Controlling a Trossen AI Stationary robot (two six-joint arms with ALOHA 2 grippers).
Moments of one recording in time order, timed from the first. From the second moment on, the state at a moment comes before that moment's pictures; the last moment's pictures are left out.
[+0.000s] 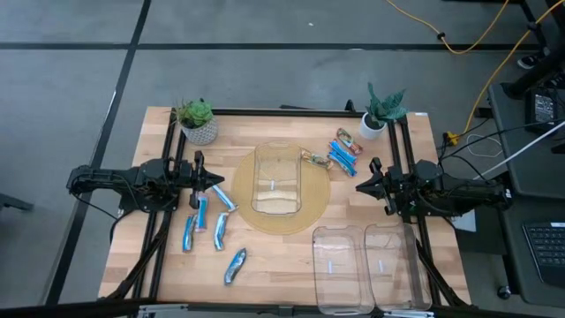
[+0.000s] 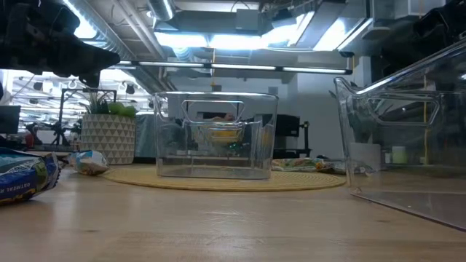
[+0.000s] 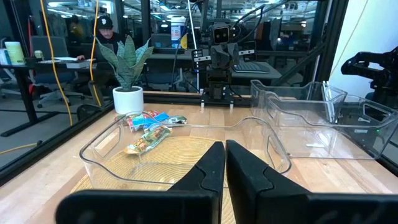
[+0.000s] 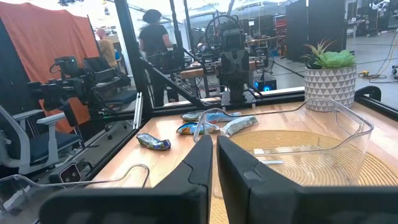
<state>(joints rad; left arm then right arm) -0.01 0.02 0.01 0.03 -0.09 -0.05 -0.06 0.00 0.01 0.07 -0.23 0.18</state>
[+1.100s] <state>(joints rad) -0.01 0.02 0.01 0.03 -0.10 -0.04 -0.06 0.00 0.01 0.07 -0.23 0.18</state>
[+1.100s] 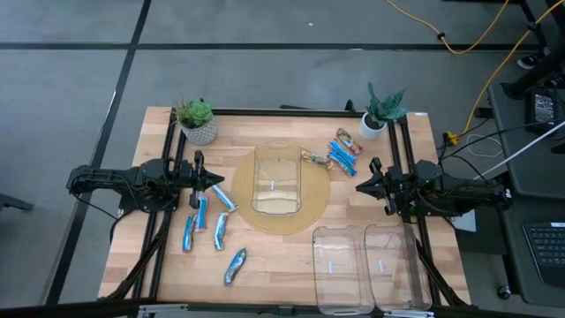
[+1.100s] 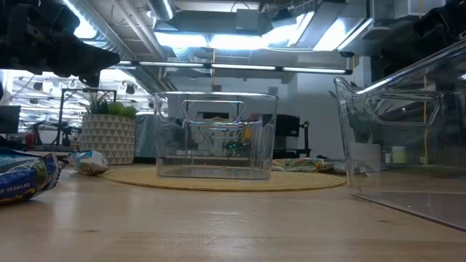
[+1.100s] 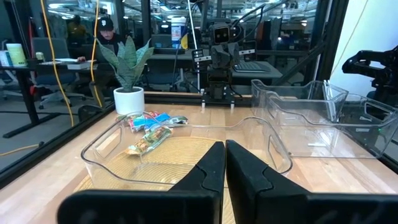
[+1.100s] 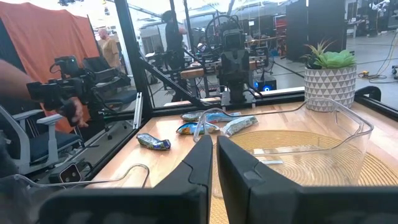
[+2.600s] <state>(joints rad) -0.01 0.02 0.01 0.13 -0.32 -0.41 -0.06 0.00 0.02 0.18 -0.07 0.39</state>
